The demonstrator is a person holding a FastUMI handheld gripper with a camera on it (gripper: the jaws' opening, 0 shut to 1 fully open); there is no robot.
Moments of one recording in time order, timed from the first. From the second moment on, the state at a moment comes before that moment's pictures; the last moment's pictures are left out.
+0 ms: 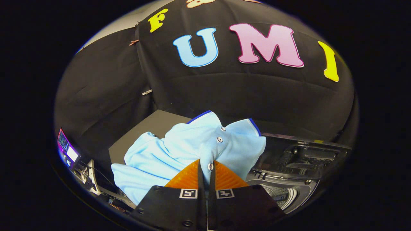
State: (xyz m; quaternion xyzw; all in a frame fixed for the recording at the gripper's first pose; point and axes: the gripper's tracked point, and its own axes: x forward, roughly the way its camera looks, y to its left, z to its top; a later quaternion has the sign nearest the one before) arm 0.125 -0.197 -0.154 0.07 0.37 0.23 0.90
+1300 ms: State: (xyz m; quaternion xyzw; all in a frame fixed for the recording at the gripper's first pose) arm 0.084 -0.412 -0.285 0.04 0.45 0.09 0.89
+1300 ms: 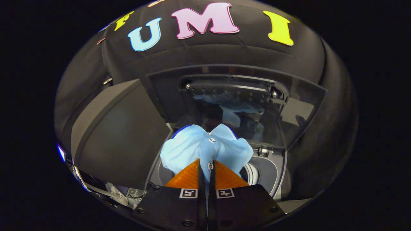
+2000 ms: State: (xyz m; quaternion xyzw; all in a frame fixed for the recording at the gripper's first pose) arm 0.073 -0.398 -0.371 0.00 0.51 0.07 0.86
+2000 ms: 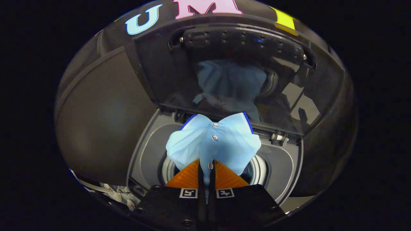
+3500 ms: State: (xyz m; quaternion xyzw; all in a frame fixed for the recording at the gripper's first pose) arm 0.073 -0.430 -0.400 0.03 0.50 -0.06 0.87
